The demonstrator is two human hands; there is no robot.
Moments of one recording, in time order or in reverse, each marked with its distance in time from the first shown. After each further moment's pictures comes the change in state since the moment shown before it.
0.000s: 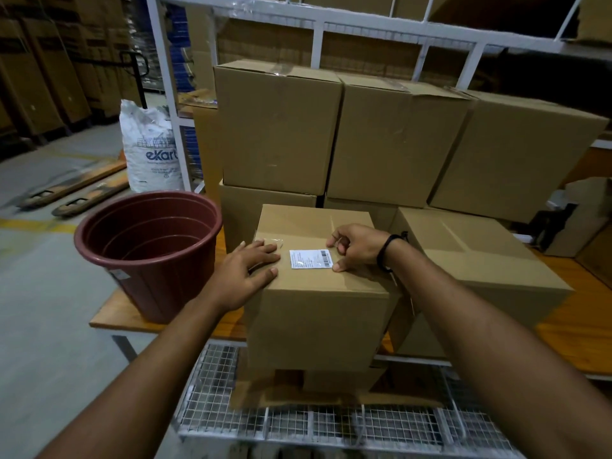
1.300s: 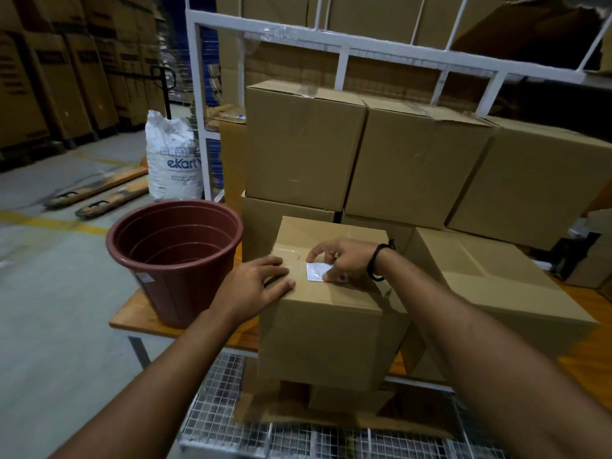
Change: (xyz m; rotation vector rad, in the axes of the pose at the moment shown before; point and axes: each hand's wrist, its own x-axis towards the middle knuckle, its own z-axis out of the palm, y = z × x) left_hand -0.013 0.001 -0.011 0.167 0.092 -0.050; right_hand 0.015 -0.052 0.007 -0.142 -0.180 -0.143
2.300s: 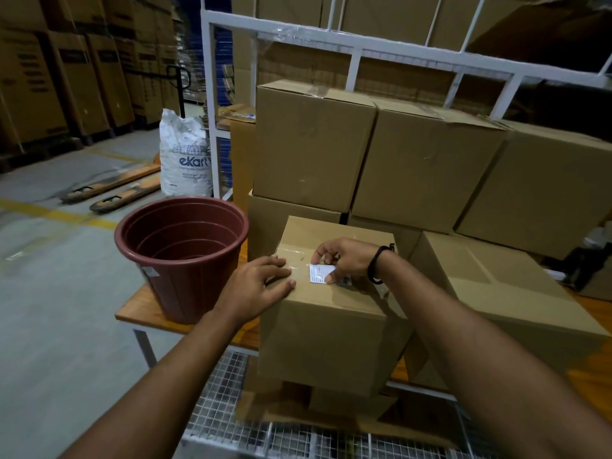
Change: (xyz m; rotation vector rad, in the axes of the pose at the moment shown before) left_hand -0.002 -0.001 0.008 -0.133 0.040 -0.038; right_hand 0.004 0.002 0.004 0.072 0.016 0.002
